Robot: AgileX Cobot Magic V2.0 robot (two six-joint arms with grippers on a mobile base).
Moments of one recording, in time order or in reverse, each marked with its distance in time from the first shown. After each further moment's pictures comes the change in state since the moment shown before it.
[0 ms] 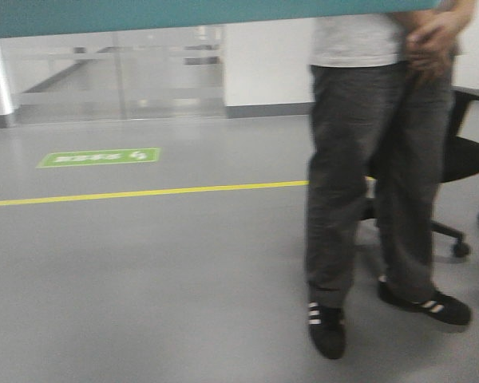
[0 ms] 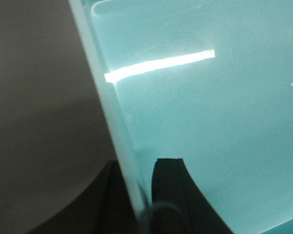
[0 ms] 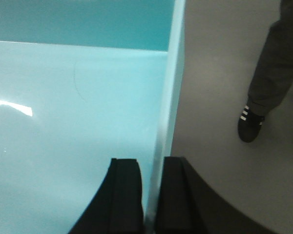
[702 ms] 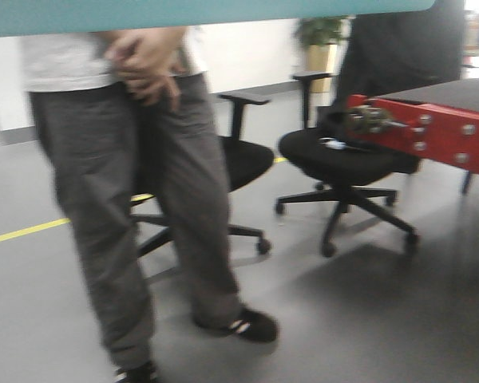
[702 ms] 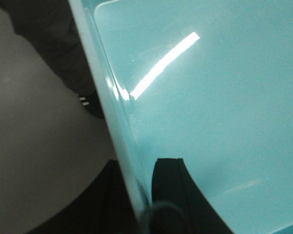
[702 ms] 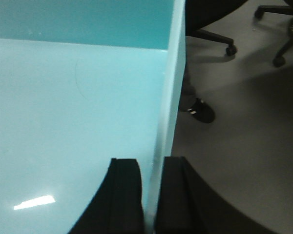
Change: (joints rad) left arm -0.002 0.000 0.000 0.038 -0.010 0.000; right arm 0.000 0.000 0.000 0.008 -0.006 0.002
